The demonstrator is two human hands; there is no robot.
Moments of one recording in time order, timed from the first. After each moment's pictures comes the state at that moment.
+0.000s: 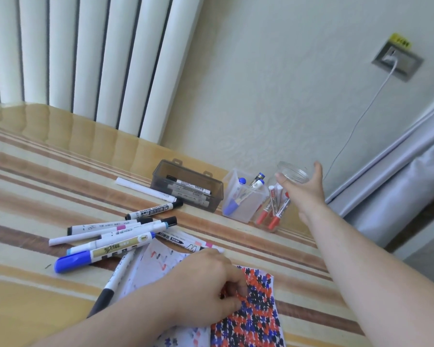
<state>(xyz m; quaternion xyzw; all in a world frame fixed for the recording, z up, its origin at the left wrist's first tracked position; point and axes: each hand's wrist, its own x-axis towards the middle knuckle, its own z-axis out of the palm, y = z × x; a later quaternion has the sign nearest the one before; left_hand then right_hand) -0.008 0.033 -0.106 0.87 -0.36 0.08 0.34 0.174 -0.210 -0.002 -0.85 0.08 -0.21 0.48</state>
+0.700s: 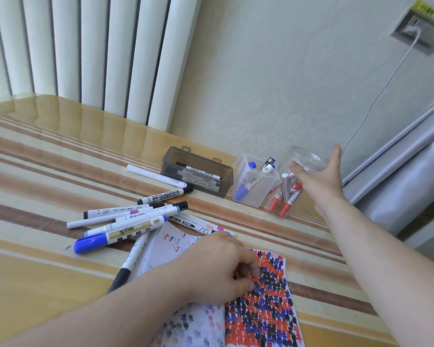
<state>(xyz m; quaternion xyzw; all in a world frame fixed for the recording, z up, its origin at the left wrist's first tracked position) -0.013 0.033 -0.101 0.88 -0.35 0.05 0.33 0.156 -0.212 -0.009 -0.84 0.06 -0.26 0.48</state>
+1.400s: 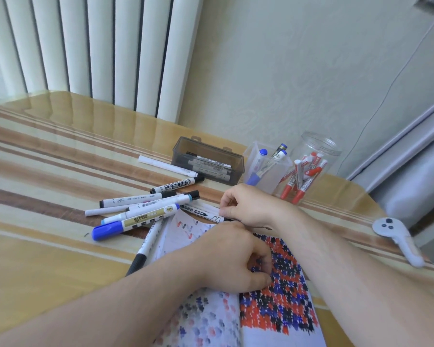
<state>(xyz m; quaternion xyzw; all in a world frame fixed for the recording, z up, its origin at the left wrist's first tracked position) -0.017 0.032 -0.096 0.87 -0.36 0.03 0.33 0.087 -0.081 -0.058 -0.96 -0.21 0.14 0.12</state>
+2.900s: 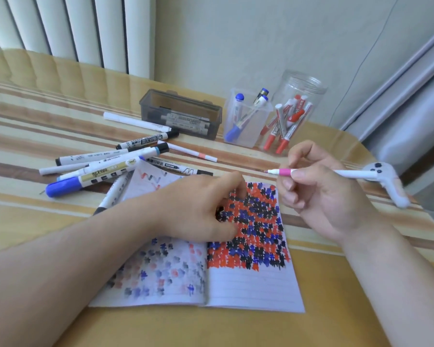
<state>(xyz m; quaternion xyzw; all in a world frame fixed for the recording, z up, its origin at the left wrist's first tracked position) -0.025 0.033 -0.092 0.90 -0.34 -0.02 0.28 -0.021 -0.204 -0.045 -0.63 -0.16 0.12 0.75</state>
